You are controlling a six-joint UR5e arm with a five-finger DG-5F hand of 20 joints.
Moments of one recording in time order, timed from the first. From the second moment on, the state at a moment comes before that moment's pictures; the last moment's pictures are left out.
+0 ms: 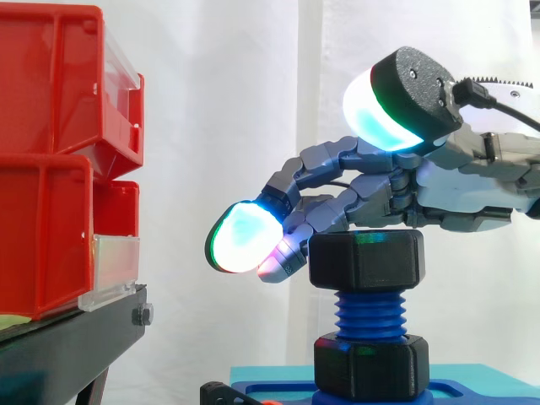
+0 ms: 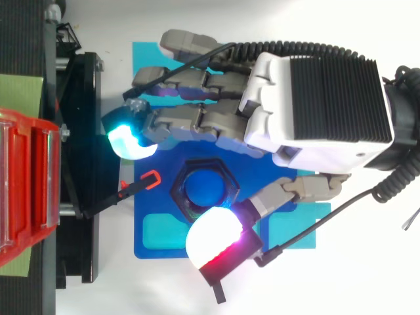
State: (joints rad) arm 0.15 -2.19 -1.32 -2.65 -1.44 -1.14
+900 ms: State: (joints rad) arm 0.18 -2.19 -1.32 -2.69 -1.46 -1.14
